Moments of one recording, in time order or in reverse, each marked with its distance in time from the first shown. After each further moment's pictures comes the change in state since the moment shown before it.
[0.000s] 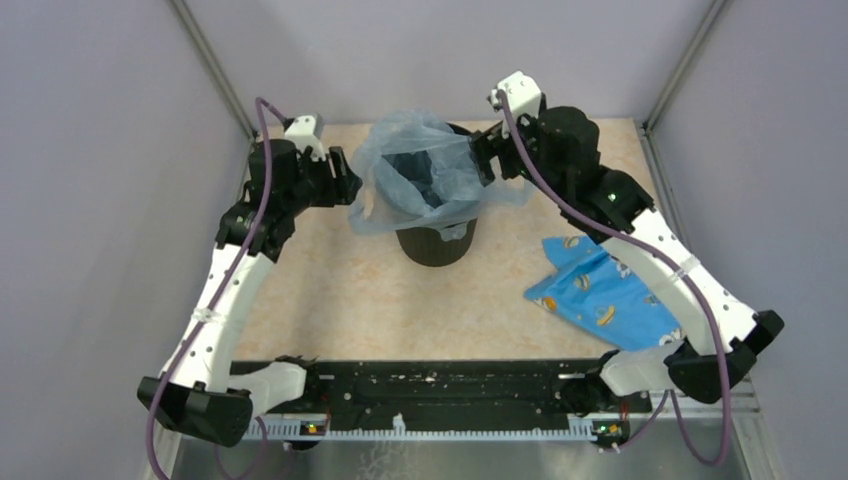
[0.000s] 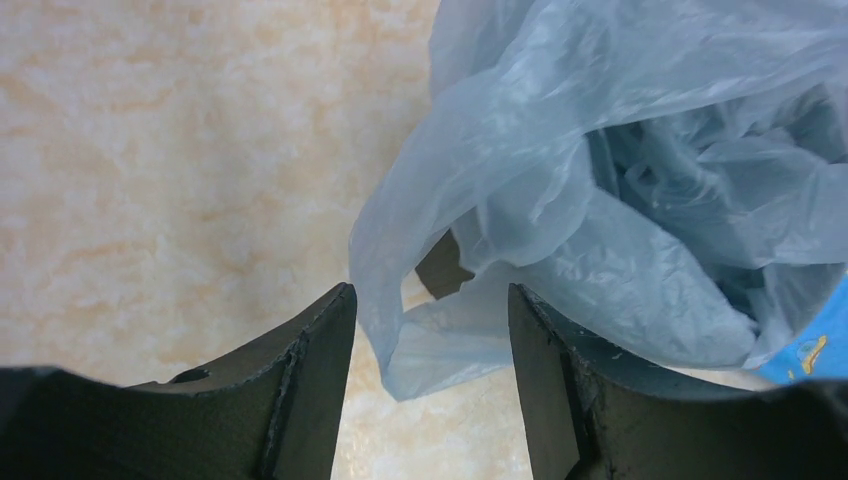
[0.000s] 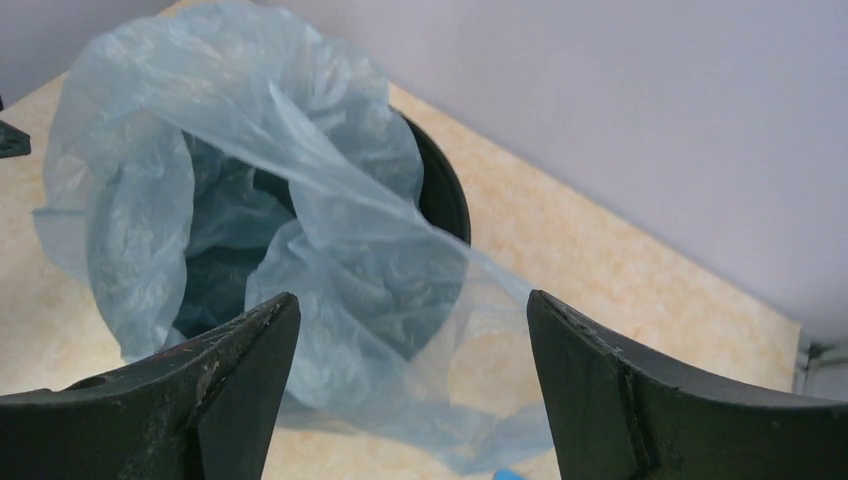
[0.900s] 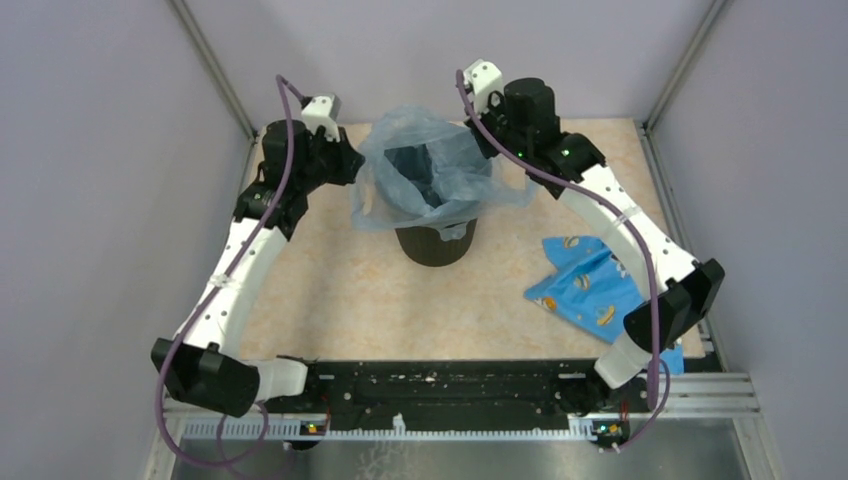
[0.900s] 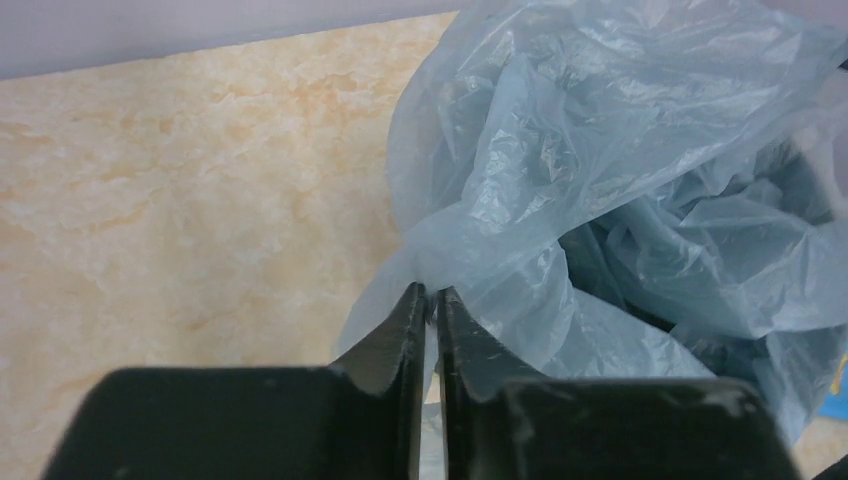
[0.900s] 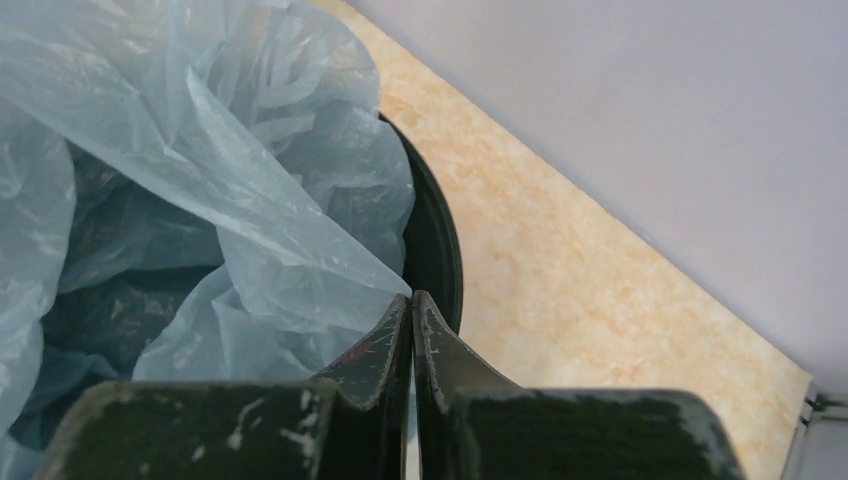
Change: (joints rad) left arm 0.000 0.136 0.045 0.200 0.102 0.089; right arm -0.114 0.312 0.204 -0.022 -0.192 -0.145
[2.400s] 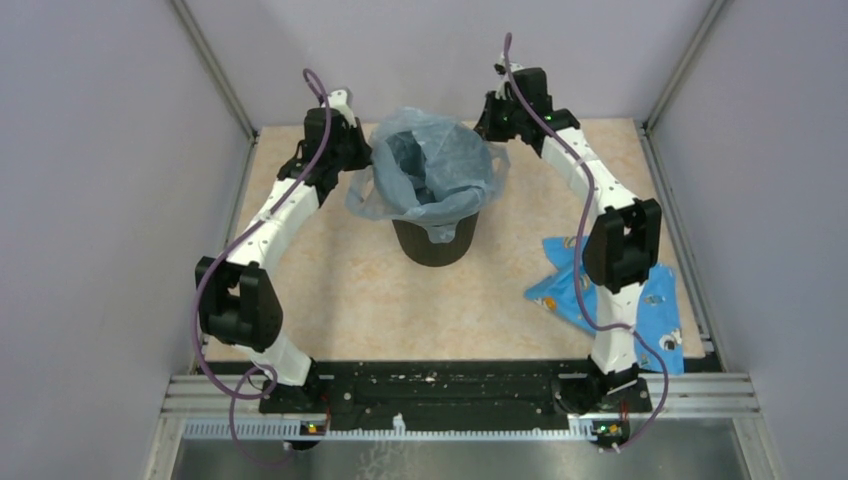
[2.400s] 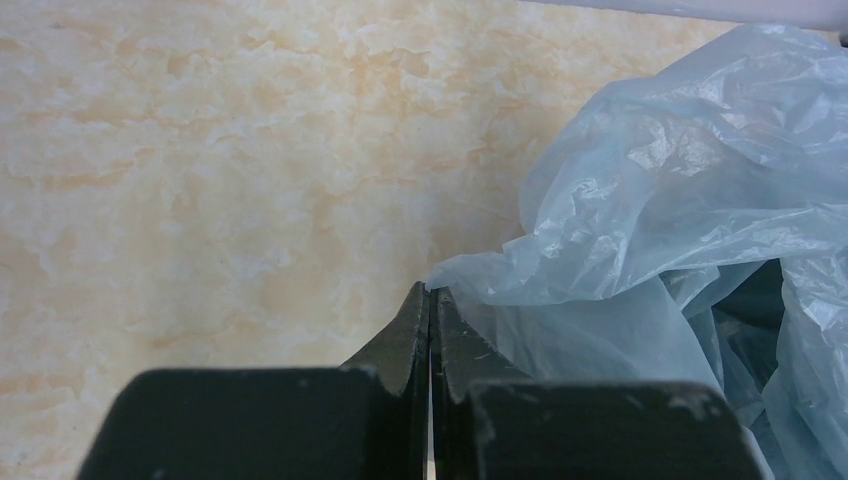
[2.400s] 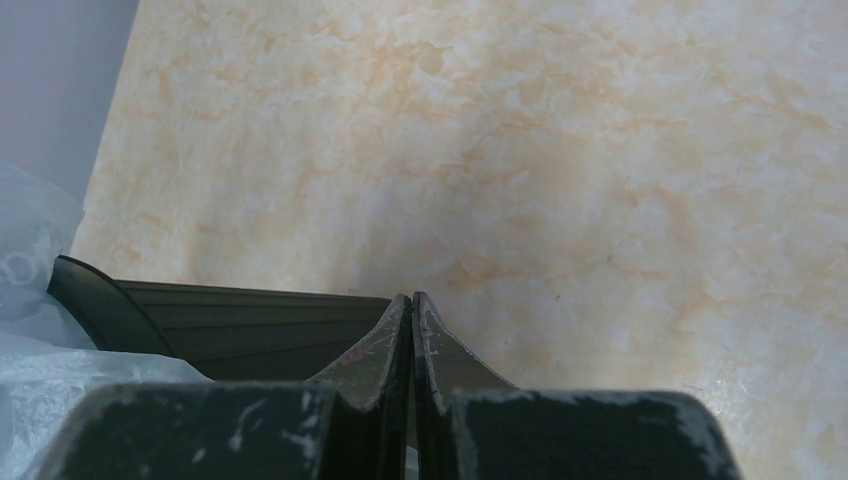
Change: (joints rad) left arm 0.000 0.347 0.071 0.170 -0.166 -0.164; right arm -0.257 0.444 0.212 0.051 -0.274 0.586
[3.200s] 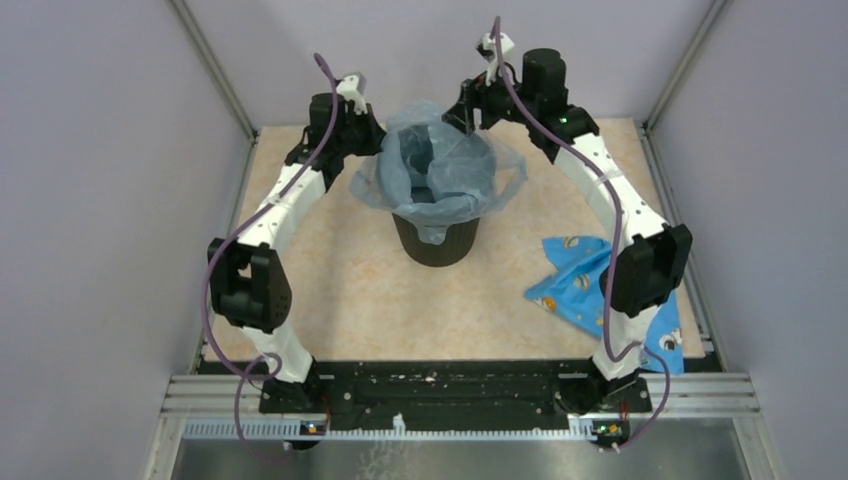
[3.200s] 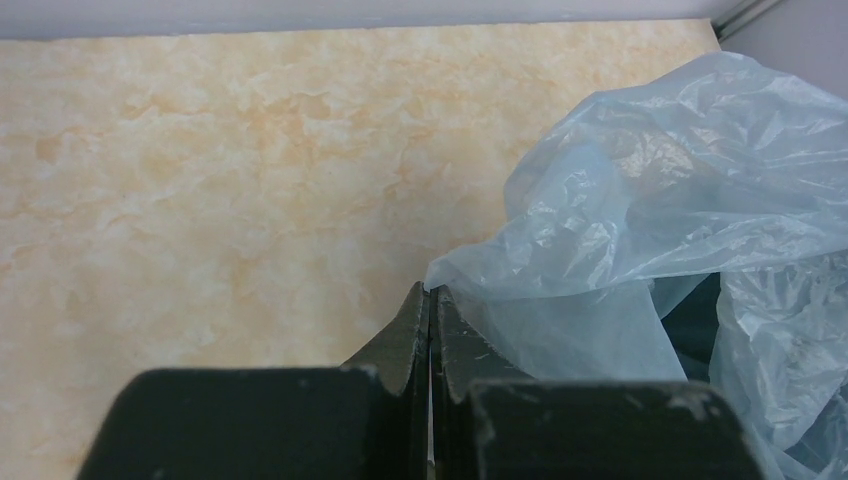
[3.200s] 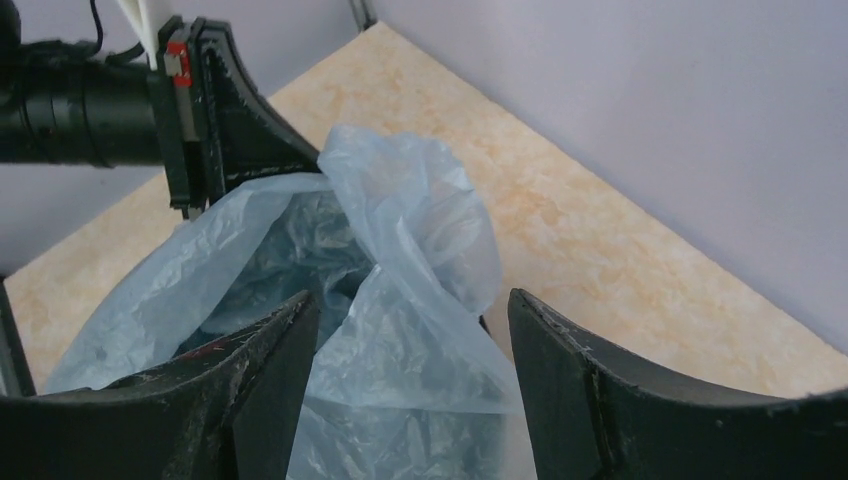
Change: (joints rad) left arm 0.002 0.113 0.132 0.053 0.188 0.008; right arm 0.060 -0.217 -0.051 0.158 -0.245 -0.305
